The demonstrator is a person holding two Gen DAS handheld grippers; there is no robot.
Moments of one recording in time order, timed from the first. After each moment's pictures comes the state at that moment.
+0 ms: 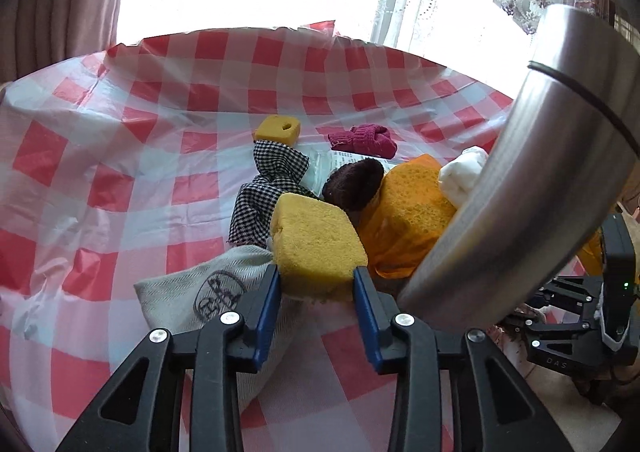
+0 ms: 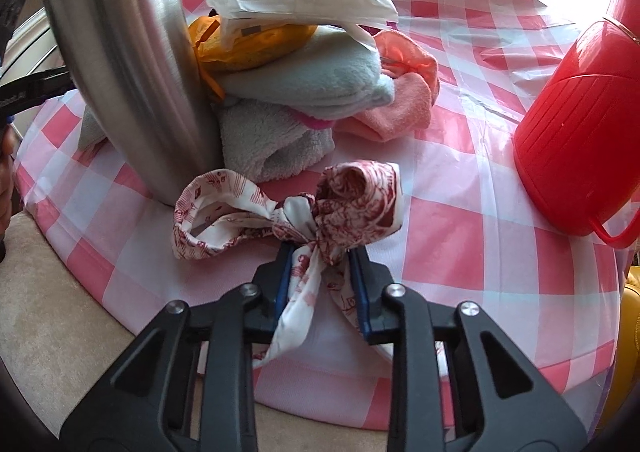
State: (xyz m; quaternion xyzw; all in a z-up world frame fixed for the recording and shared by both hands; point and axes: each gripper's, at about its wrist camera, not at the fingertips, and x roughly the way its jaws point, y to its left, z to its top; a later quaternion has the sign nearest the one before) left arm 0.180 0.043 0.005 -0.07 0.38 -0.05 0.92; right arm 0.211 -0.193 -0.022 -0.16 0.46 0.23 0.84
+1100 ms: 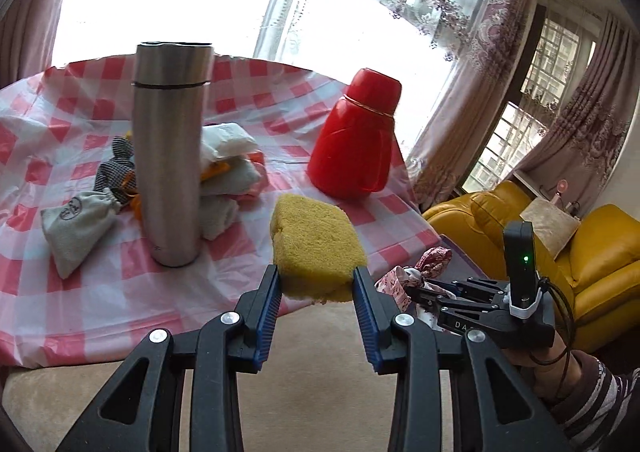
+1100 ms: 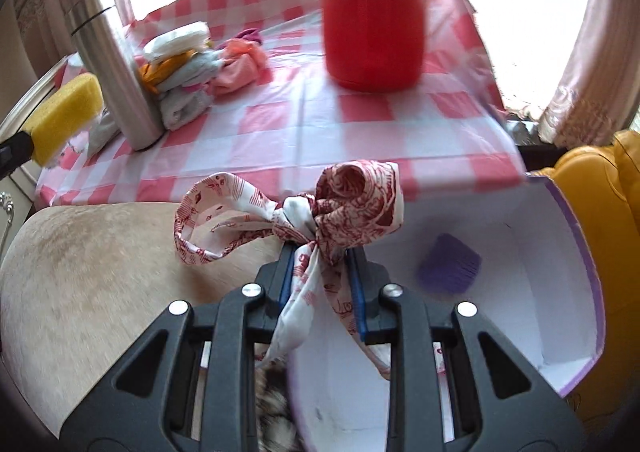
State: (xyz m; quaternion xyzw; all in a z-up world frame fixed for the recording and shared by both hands) left arm 0.040 -0.124 0.063 -0.09 0.35 -0.20 0.91; right arm 0.106 -0.383 0.015 -0.02 0.45 0.13 0.88
